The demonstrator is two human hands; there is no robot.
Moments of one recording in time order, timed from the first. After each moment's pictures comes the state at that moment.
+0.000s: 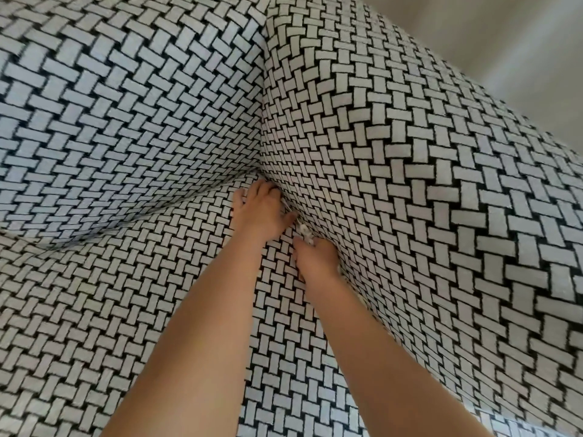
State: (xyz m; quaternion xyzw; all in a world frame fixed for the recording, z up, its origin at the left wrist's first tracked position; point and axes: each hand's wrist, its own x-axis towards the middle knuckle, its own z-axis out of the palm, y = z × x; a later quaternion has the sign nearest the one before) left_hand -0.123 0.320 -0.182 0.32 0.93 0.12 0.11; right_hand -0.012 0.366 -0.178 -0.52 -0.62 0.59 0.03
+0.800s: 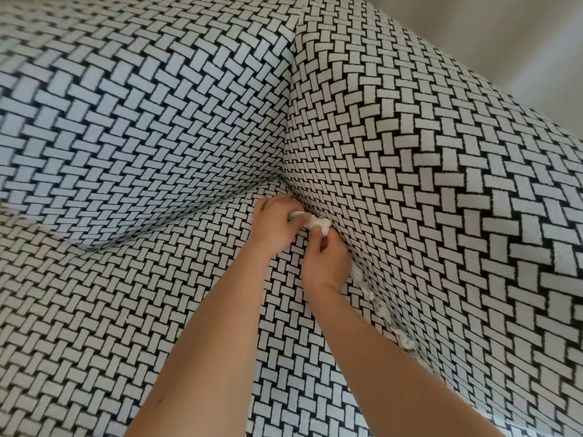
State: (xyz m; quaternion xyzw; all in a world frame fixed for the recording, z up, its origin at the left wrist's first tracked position) left_hand -0.124 0.297 -0.187 0.33 0.87 0.35 0.09; right_hand -0.026 0.341 -0.188 -0.47 -0.76 0.40 0.21
